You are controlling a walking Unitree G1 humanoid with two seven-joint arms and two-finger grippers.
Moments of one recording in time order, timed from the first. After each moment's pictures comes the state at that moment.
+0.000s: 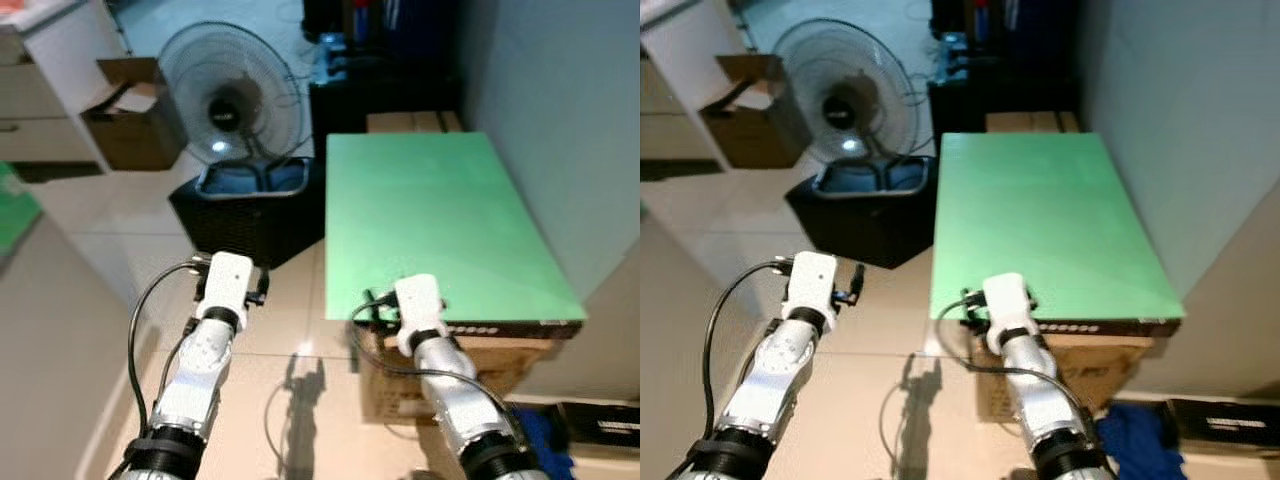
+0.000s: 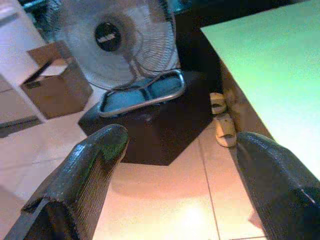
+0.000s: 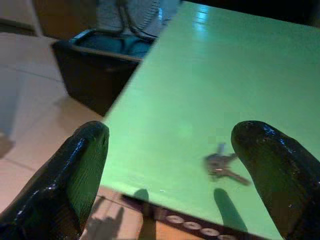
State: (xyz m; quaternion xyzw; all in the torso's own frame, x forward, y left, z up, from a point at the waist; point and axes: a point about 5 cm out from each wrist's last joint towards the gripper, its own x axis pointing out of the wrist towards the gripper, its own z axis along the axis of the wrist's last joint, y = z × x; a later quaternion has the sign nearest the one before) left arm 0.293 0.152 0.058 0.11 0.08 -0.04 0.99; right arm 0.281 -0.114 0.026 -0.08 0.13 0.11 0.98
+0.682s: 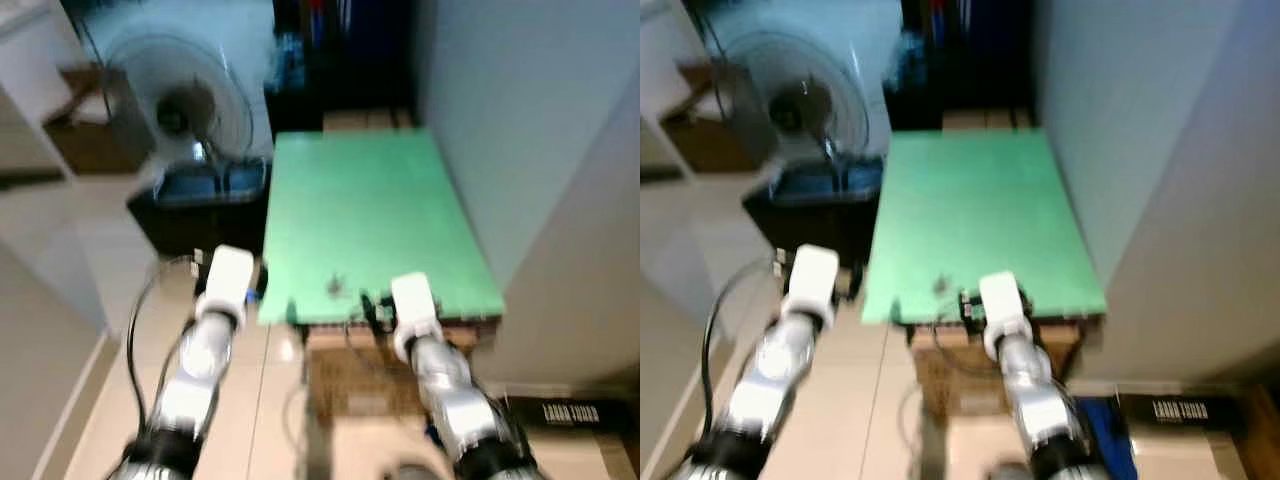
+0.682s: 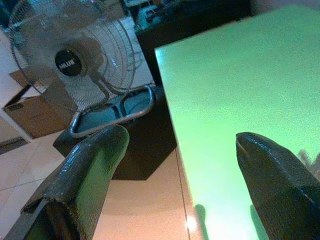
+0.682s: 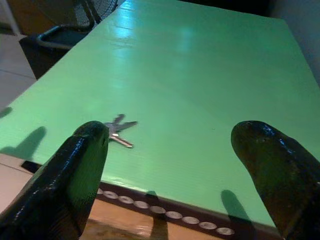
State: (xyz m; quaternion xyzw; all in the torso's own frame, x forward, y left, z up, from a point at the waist) left arm 0.299 0.152 0.067 0.13 0.07 -0.03 0.99; right arm 0.282 -0.112 0.027 -0.08 0.13 0.12 0.98
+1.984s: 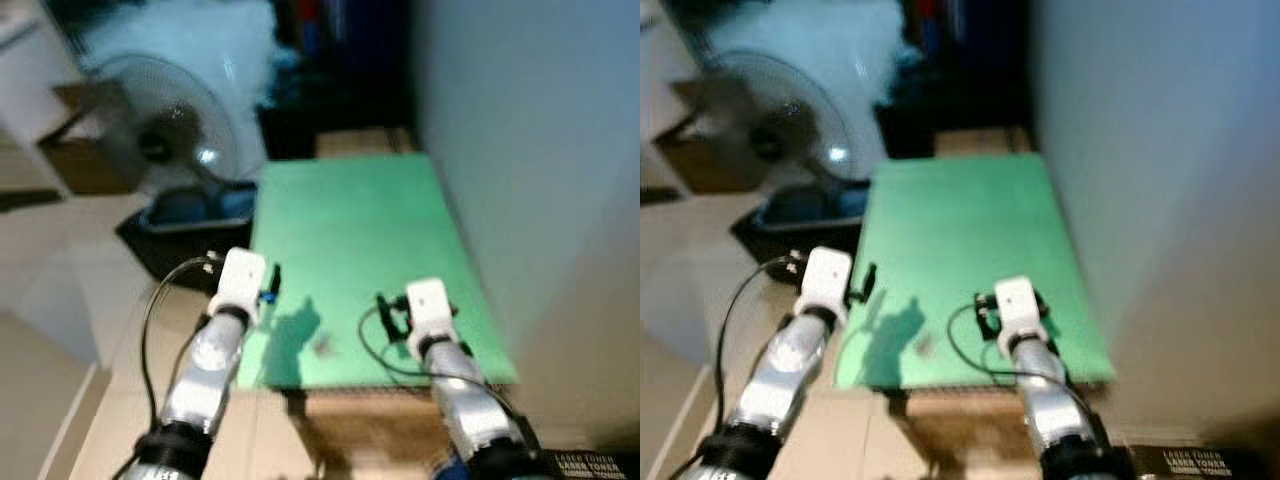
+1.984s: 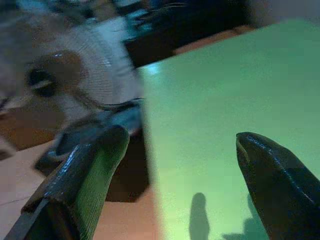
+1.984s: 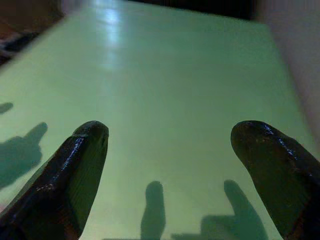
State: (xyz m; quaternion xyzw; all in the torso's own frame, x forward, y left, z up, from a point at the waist) left arm 0.296 0.146 0.062 0.13 0.08 -0.05 0.99; right arm 0.281 -0.118 0.025 -0.08 0.13 0.10 0.98
